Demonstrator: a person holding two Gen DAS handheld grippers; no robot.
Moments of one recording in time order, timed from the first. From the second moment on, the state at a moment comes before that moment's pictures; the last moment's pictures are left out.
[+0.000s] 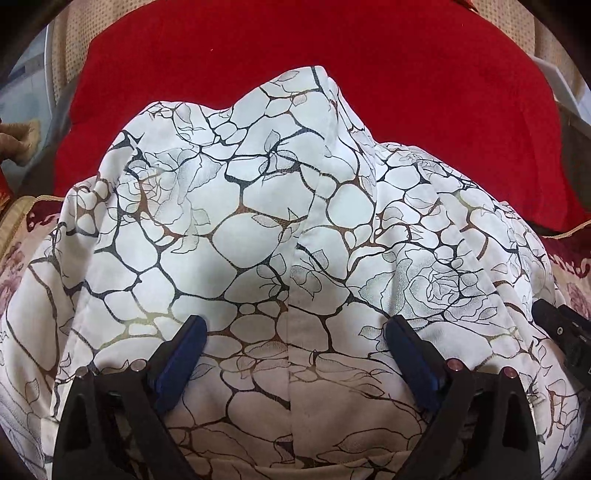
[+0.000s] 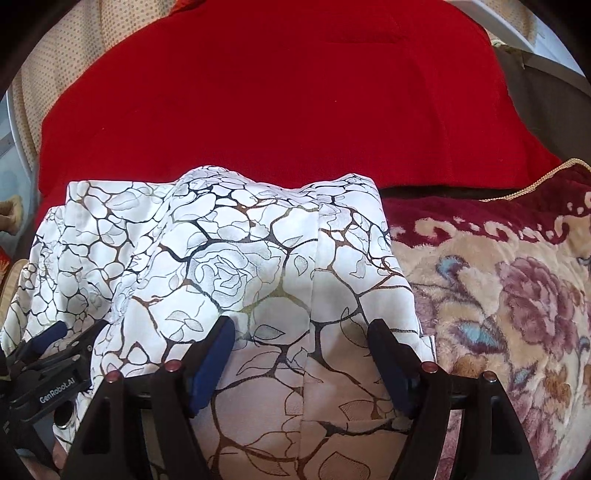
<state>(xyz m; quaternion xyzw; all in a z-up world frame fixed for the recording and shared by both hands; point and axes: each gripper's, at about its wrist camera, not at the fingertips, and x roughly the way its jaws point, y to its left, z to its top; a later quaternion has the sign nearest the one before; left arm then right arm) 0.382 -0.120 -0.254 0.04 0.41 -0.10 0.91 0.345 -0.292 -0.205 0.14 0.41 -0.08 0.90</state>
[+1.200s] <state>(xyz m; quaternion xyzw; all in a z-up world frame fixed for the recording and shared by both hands) 0.282 0.074 -0.247 -0.38 0.41 -0.07 0.83 0.329 -0.275 -0.197 0.19 0.43 -0.04 0.88</state>
